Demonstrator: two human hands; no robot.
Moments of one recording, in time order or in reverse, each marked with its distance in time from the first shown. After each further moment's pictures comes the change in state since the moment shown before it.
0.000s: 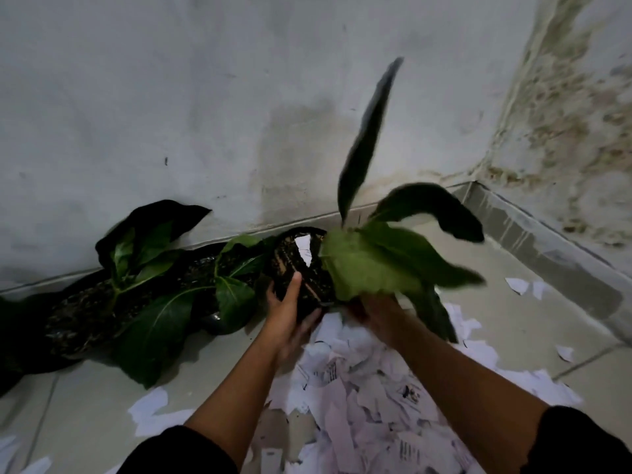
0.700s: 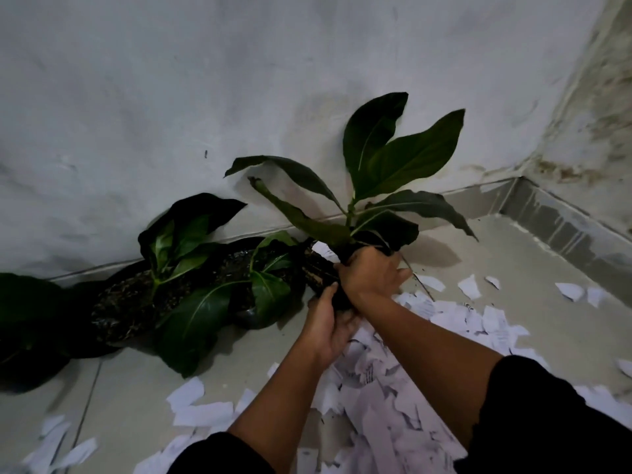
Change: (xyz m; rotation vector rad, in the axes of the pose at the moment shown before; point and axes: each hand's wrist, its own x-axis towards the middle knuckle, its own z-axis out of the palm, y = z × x) left_hand -0.006 0.000 0.003 -0.253 -0.116 -0.266; right_hand 0.007 -0.053 0.087 -0.802 0.545 -0.217
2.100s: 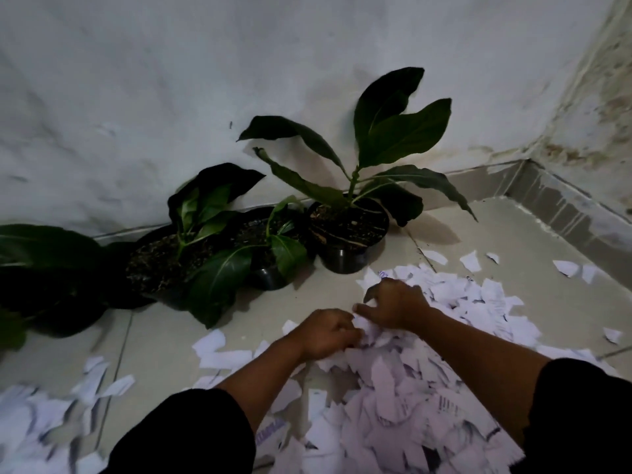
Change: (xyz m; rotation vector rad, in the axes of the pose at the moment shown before) left_hand -0.032 -0.008 -0.078 1.836 -0.317 0.282; right_hand -0.029 0.093 0.010 -0.446 -0.569 -0.451
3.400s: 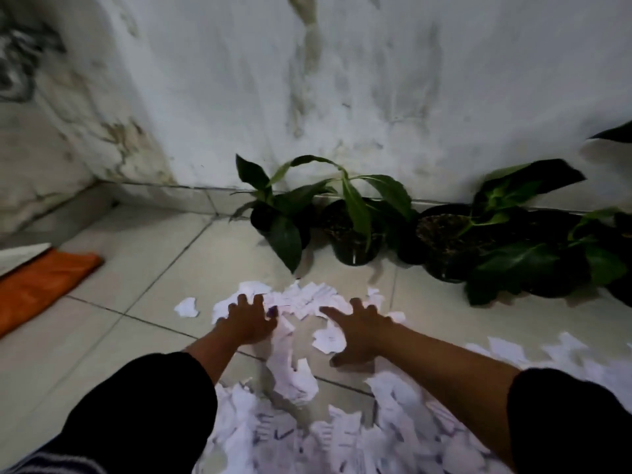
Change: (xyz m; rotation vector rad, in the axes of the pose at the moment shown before) left_hand -0.447 -0.257 -0.110 0.252 0.448 -1.144; right_hand -0.116 -0.448 0.084 -0.224 -0.368 -0.722
